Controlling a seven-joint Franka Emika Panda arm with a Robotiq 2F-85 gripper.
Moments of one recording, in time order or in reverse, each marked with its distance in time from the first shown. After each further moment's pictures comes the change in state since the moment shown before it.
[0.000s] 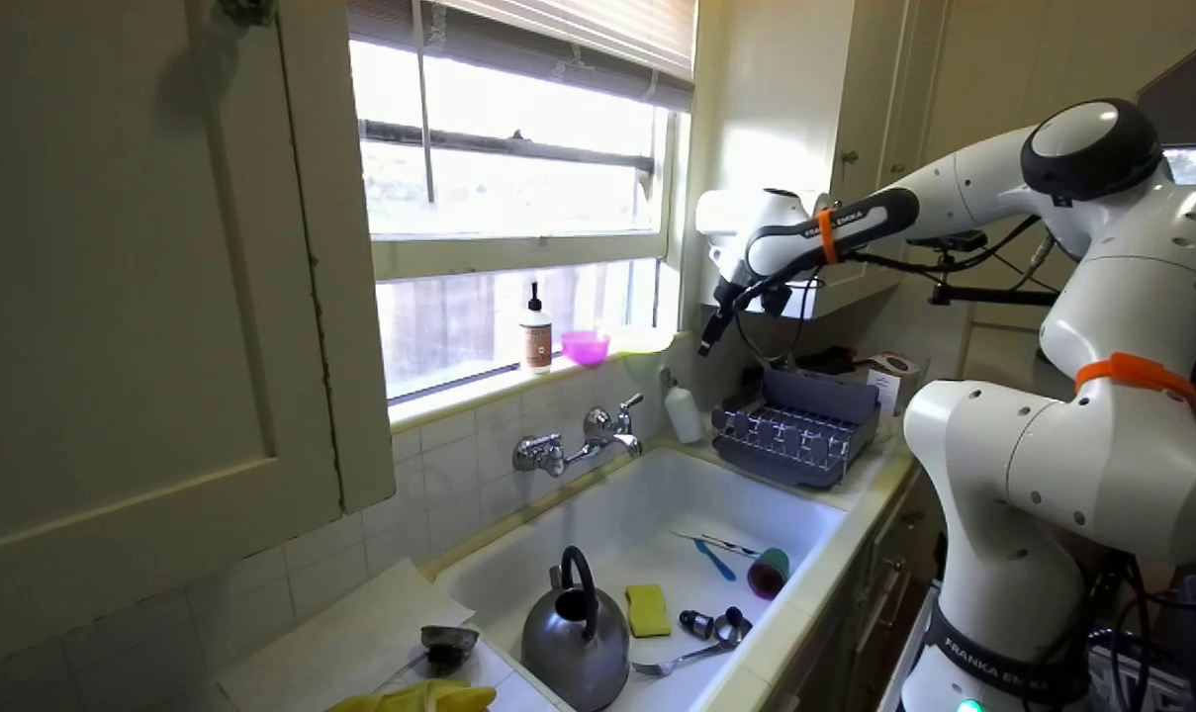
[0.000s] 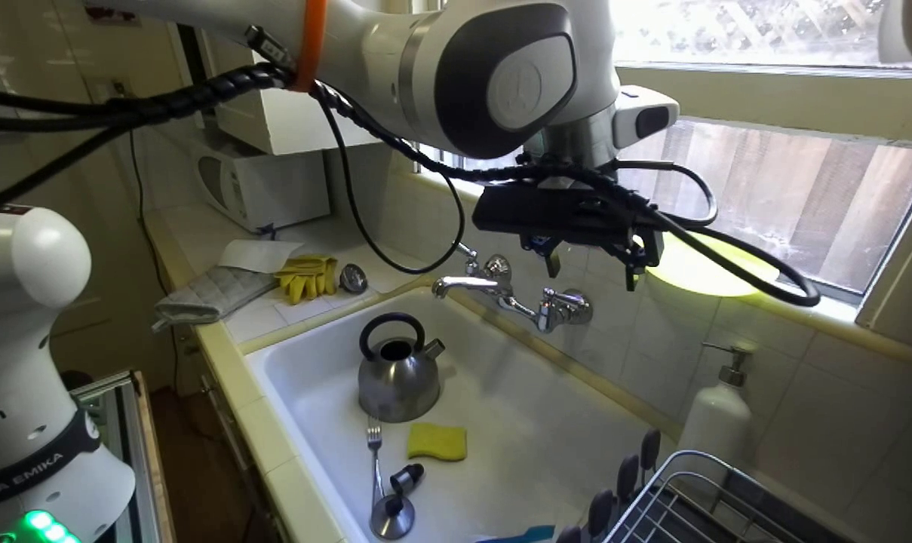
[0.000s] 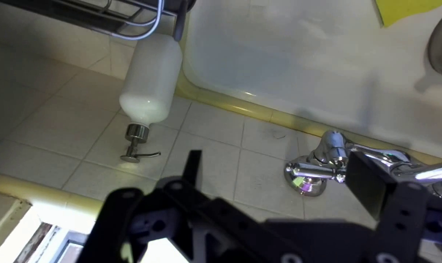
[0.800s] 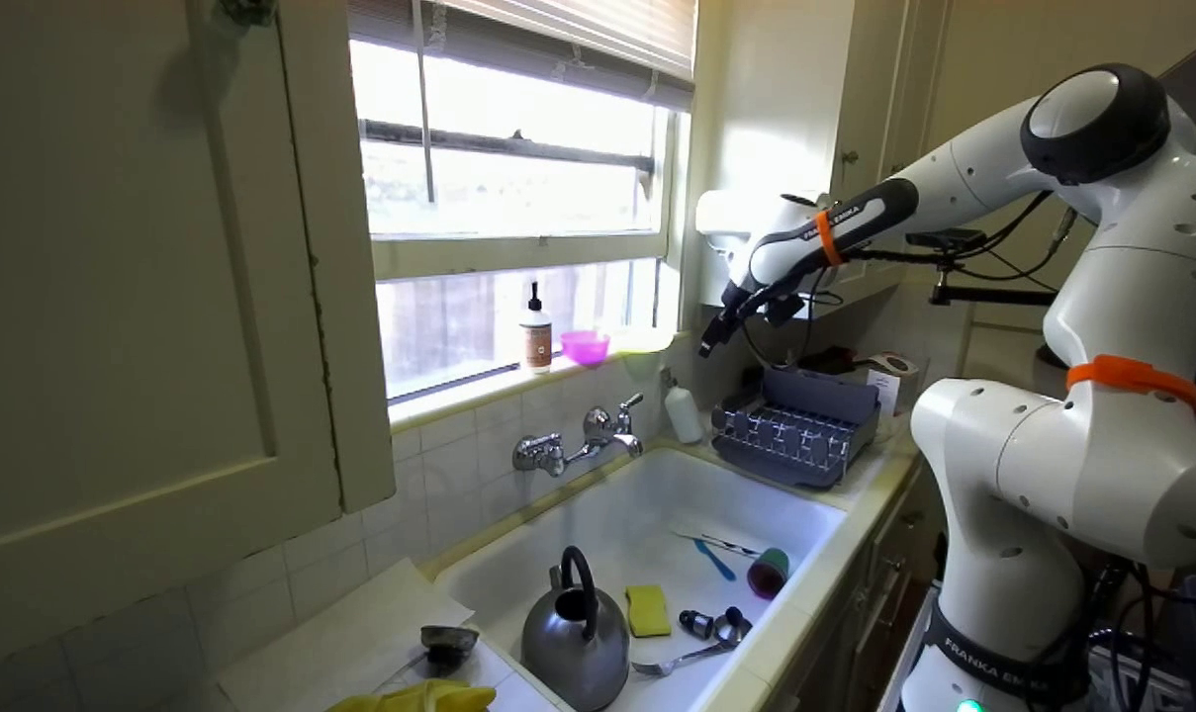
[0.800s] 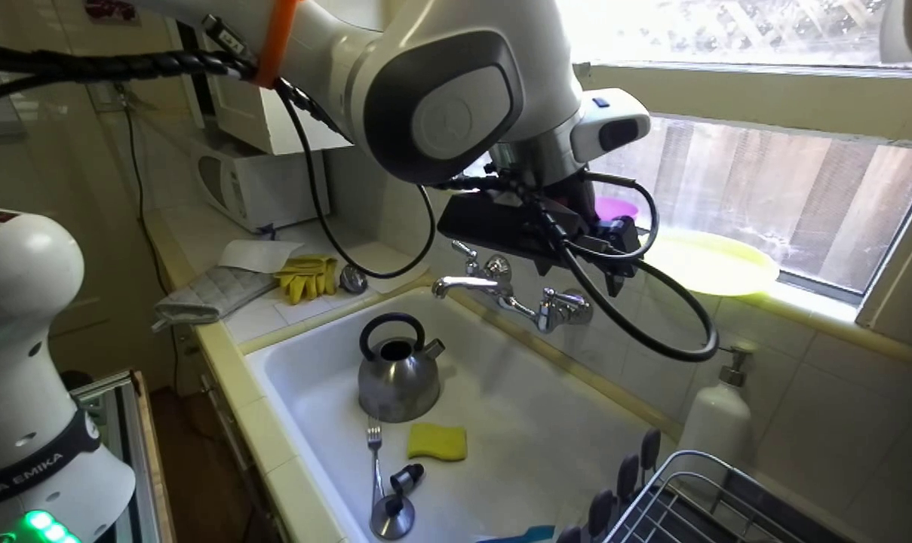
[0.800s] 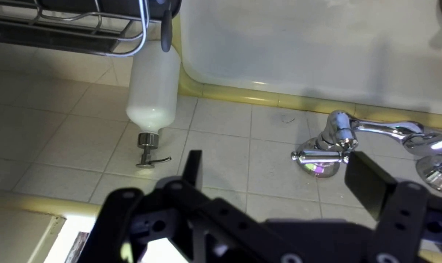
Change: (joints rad) arm -0.164 0.175 0.070 -0.157 0.209 0.237 0.031
